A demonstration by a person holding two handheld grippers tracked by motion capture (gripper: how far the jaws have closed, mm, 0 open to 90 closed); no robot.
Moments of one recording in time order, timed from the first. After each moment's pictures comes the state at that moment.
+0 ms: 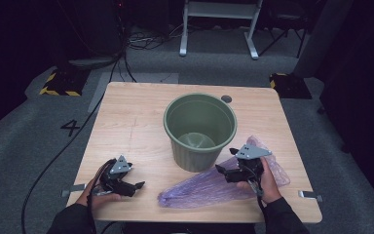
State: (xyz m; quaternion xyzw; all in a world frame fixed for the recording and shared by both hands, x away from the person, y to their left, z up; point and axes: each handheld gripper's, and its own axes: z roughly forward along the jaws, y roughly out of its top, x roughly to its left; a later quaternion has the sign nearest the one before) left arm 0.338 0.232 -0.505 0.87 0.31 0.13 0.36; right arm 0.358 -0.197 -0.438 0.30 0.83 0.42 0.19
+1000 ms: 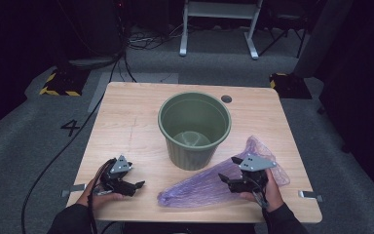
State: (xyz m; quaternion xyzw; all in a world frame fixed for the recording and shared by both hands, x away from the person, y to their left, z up) left arm 0.339 0.232 -0.504 0.87 0.32 0.13 0.36; right arm 0.326 -0.209 -0.442 0.28 0.84 0.42 0.20
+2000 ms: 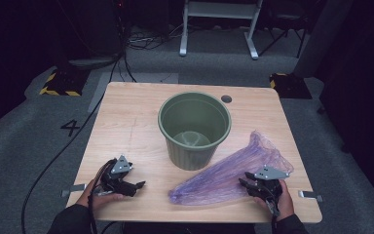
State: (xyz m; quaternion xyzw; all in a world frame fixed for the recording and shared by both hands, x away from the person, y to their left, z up) left arm 0.338 0.229 -0.505 0.87 0.32 0.13 0.36; right arm 0.323 -0.267 -0.499 0.37 0.83 0.37 0.20
